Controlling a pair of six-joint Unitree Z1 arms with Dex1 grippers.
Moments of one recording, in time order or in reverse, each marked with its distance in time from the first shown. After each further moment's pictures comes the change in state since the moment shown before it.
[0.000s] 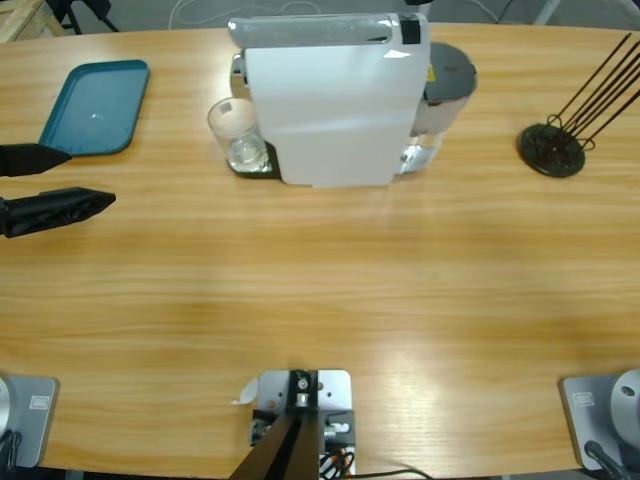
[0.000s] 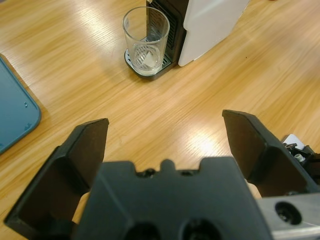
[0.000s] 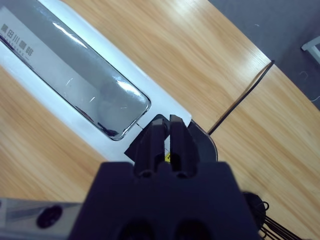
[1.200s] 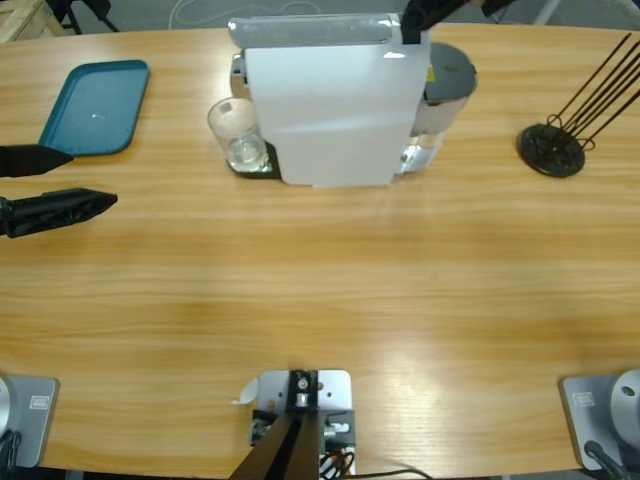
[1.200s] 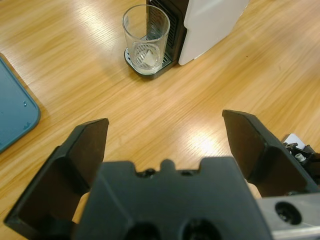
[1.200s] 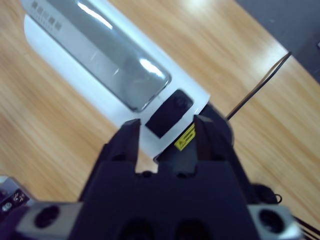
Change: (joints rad) arm 0 0.000 0.007 0.000 0.000 0.000 0.000; arm 1 0.000 -0.061 0.066 0.029 0.062 0.008
